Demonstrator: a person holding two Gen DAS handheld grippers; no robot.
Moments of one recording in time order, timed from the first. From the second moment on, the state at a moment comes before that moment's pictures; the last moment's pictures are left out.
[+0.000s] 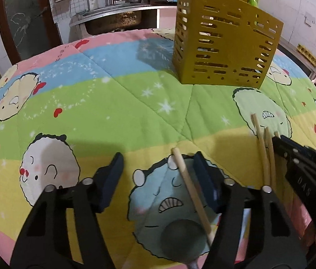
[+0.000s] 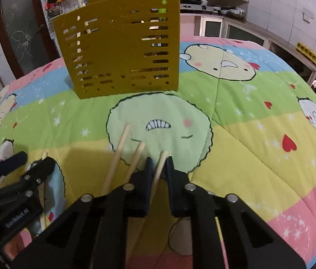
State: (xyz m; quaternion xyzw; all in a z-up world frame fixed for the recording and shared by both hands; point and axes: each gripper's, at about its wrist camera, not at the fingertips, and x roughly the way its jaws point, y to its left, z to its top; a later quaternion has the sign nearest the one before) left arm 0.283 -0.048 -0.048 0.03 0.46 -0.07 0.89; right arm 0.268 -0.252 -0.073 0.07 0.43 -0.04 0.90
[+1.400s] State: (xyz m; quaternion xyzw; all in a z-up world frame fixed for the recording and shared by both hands) left arm 0.279 -0.073 0.062 0.00 0.32 -0.12 0.94; right arm 0.234 -0.306 0.017 0.13 0.29 -0.02 0.95
